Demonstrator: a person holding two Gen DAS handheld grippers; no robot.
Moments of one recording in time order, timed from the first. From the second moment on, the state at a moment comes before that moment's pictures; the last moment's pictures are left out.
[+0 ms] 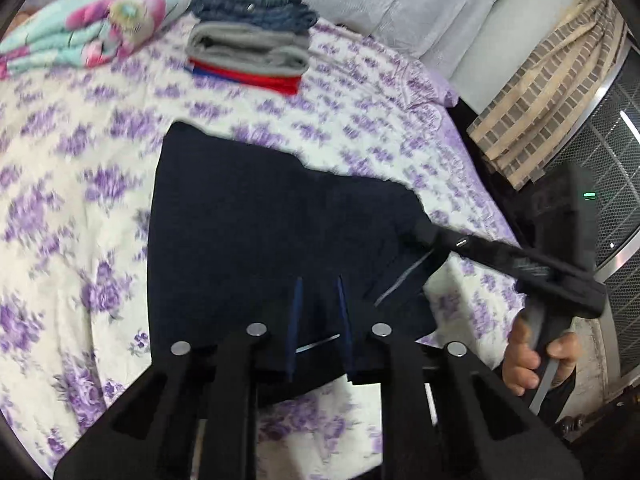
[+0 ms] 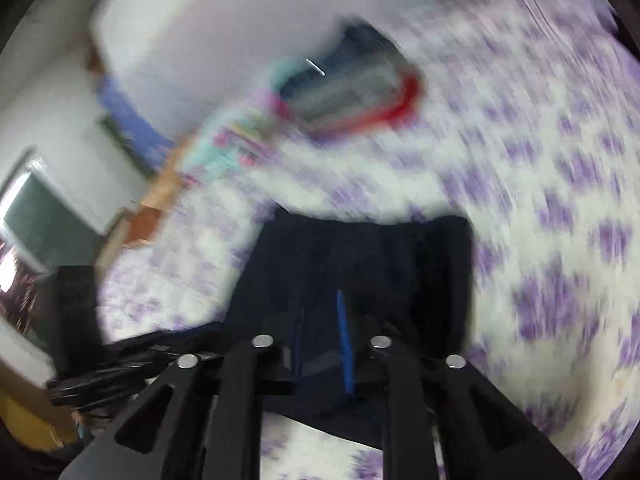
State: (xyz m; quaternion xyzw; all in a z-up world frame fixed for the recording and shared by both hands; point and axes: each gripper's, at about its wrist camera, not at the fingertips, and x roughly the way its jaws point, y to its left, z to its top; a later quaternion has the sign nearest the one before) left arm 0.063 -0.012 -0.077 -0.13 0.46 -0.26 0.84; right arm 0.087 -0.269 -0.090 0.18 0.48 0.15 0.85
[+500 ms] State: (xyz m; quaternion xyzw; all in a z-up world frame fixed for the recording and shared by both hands) left arm 0.059 0.010 -0.118 -0.14 0.49 -0.29 0.81; right arm 0.192 -0.095 -0.052 0.07 0.53 0.26 0.81
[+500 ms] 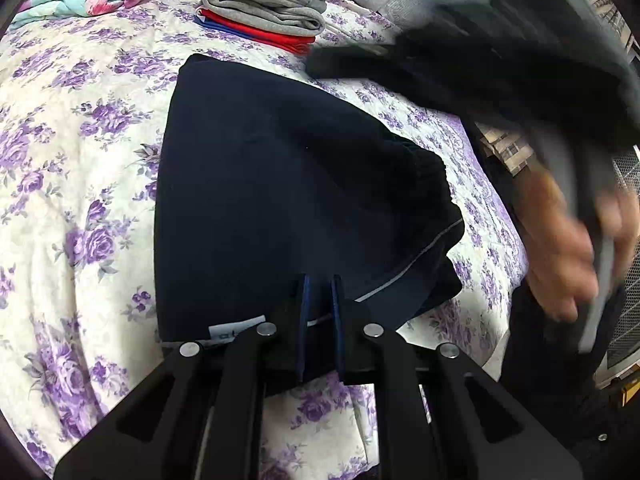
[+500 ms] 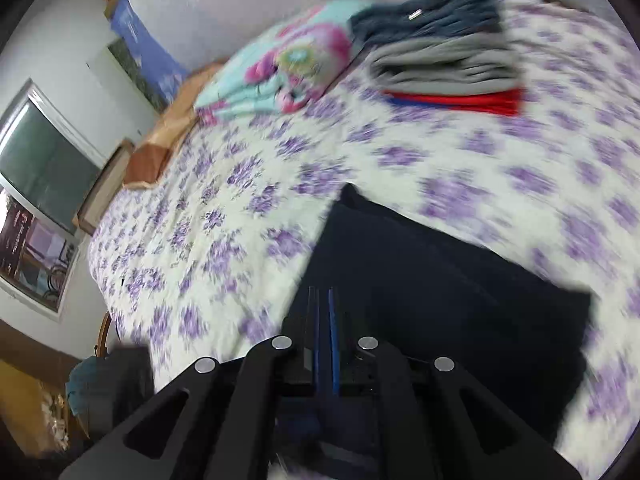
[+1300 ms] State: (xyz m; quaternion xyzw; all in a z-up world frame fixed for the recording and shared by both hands) left arm 0.046 -0.005 -0.107 -0.09 0.48 -0.29 0.82; right arm 0.102 -0.181 -0.005 0.11 0.40 0.14 0.90
